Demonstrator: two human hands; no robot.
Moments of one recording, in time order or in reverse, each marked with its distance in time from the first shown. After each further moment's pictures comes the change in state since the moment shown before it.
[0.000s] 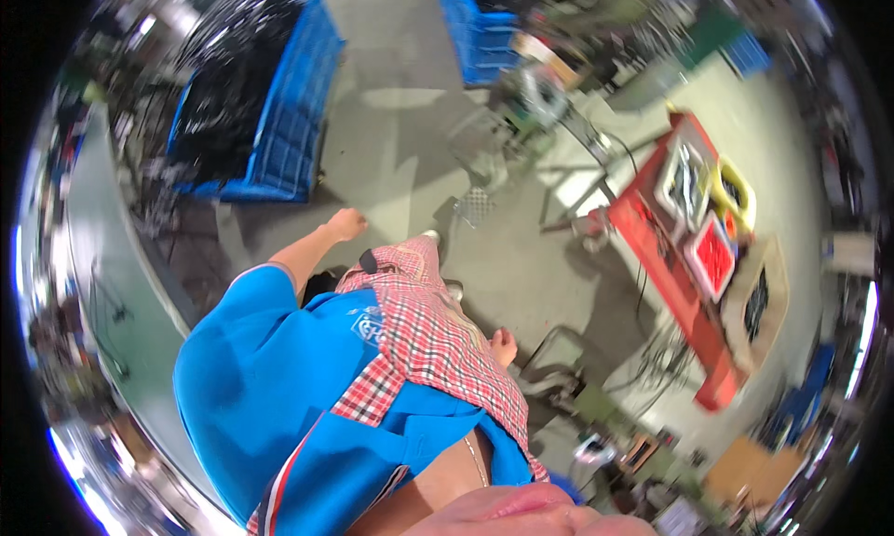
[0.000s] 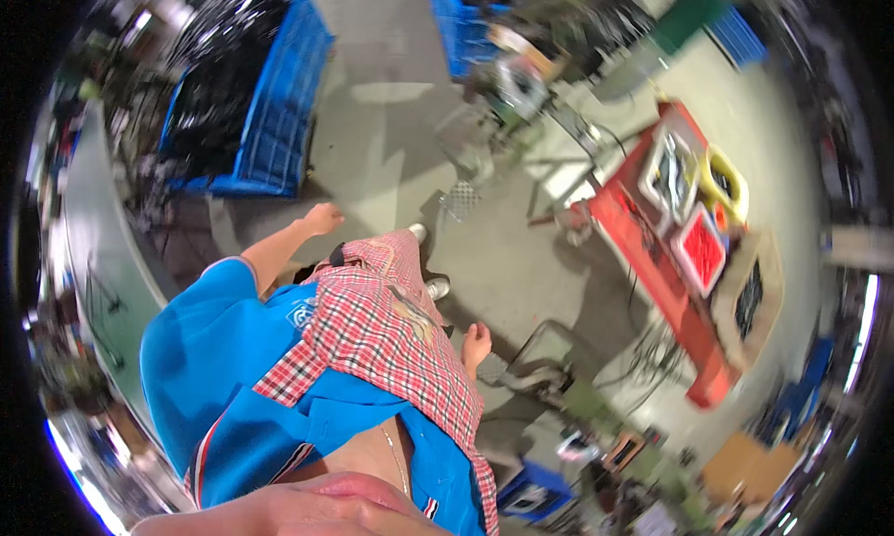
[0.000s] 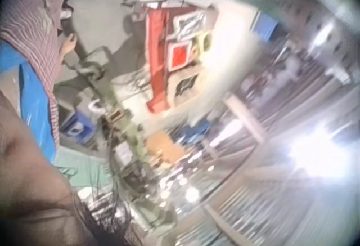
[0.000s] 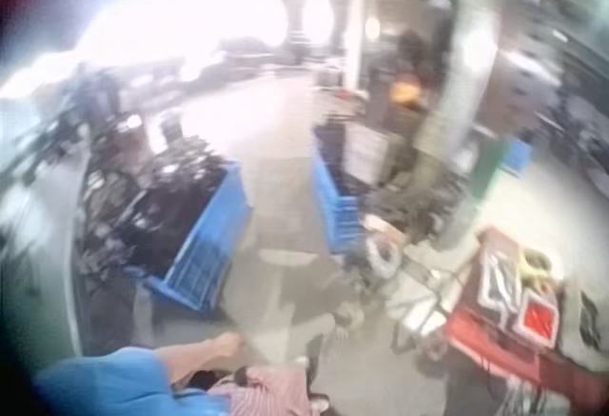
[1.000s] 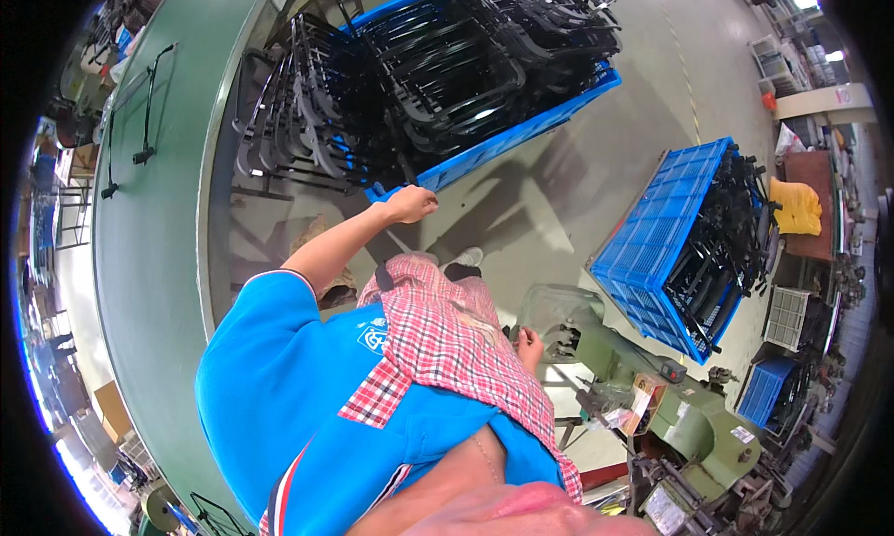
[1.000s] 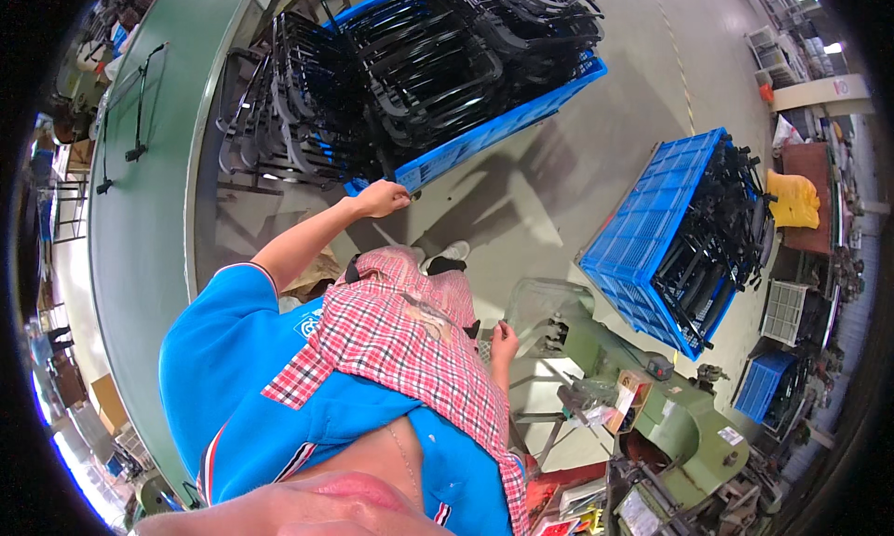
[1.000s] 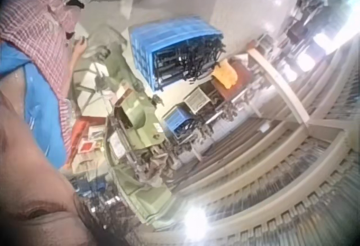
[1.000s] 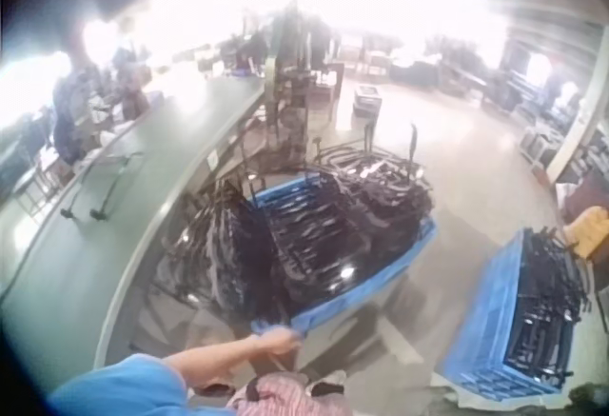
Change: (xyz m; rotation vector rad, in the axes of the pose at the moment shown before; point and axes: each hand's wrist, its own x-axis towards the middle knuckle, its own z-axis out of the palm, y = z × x) left_hand 0.095 -0.323 -0.101 -0.762 0.473 -0.235; right_hand 0.178 -0.359 0.431 -0.774 -0.743 -0.402
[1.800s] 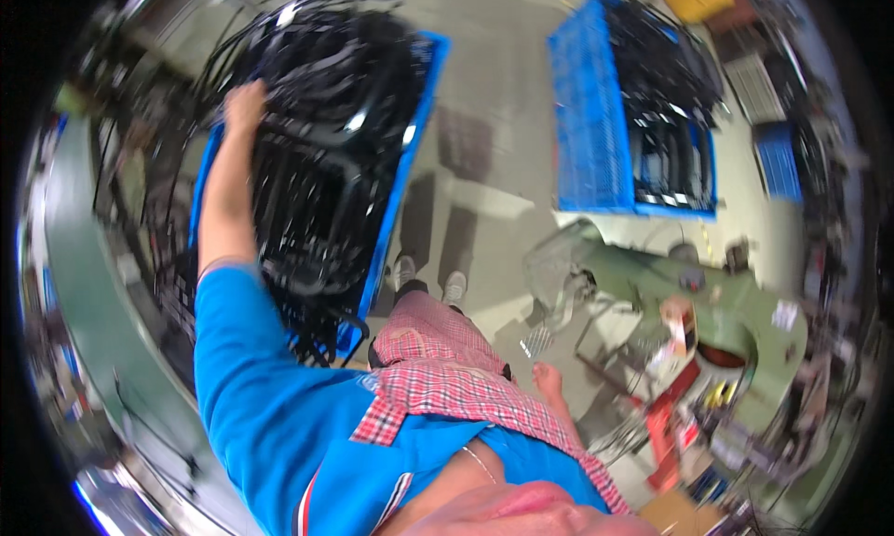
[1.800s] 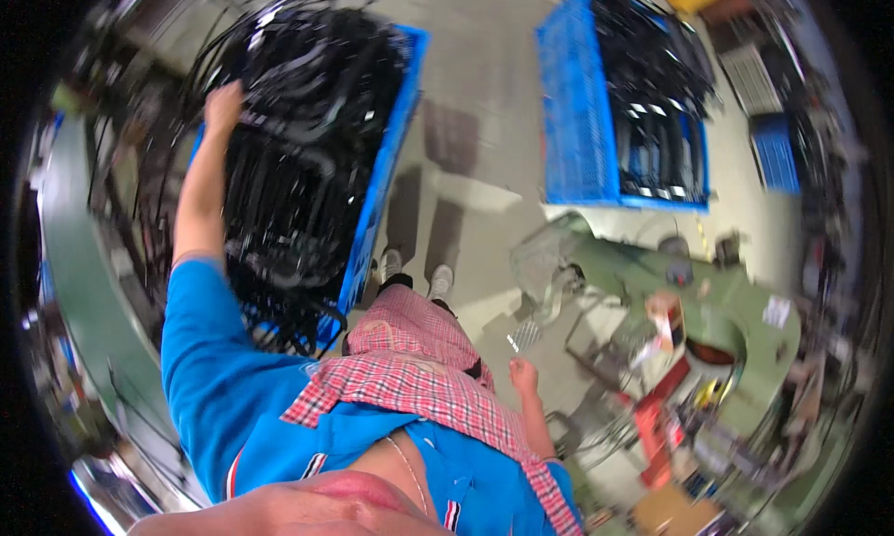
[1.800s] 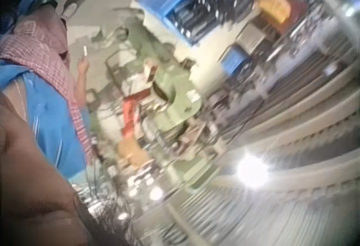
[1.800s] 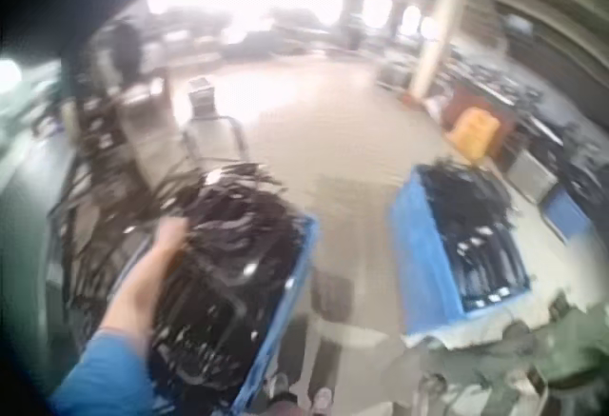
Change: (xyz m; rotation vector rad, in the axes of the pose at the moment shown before) left_hand 0.533 0.005 -0.329 1.040 0.324 0.129; right_hand -0.020 0.000 0.016 -0.042 0.109 0.379
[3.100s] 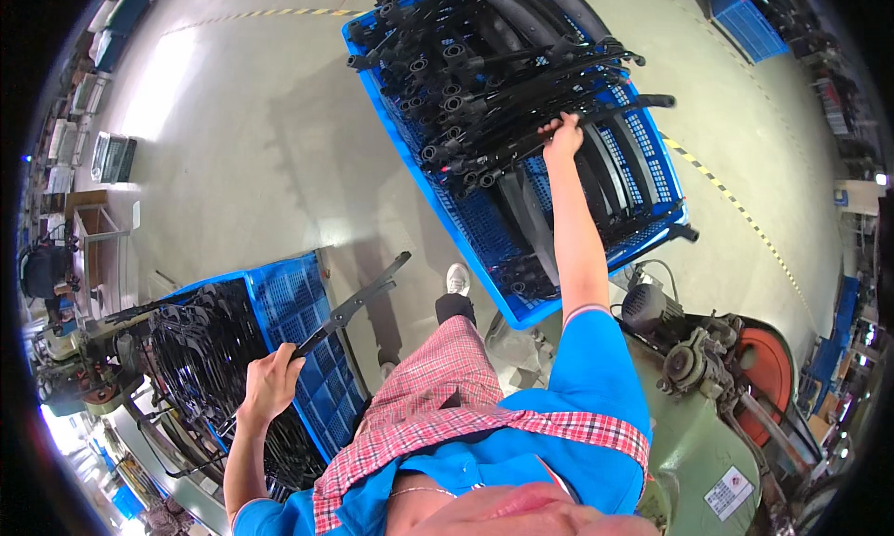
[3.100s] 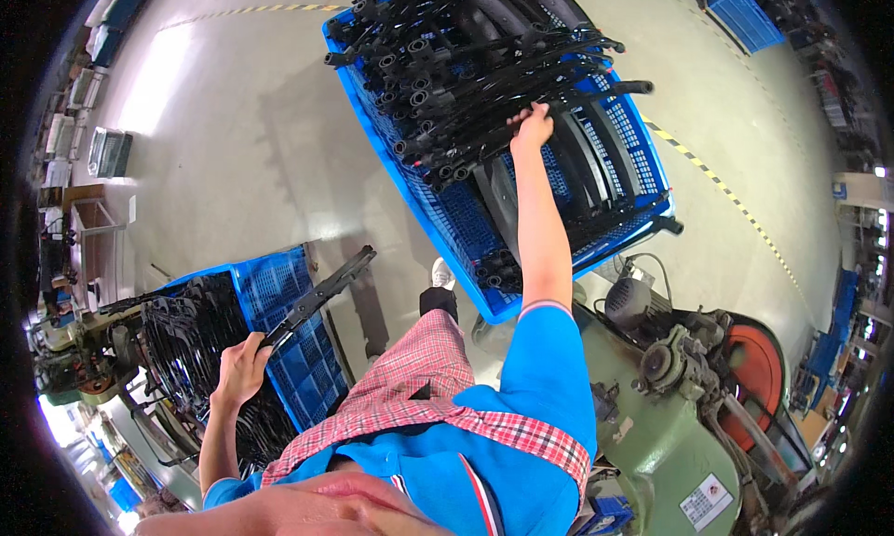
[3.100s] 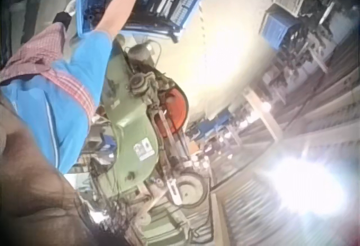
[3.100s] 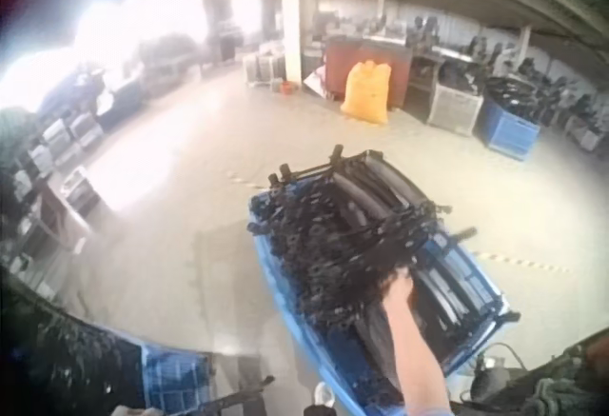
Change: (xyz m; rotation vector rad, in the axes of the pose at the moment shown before) left_hand 0.122 0.634 -0.335 -0.490 -0.556 0.514; right_hand 0.800 -0.303 -0.614 1.777 0.570 -0.222
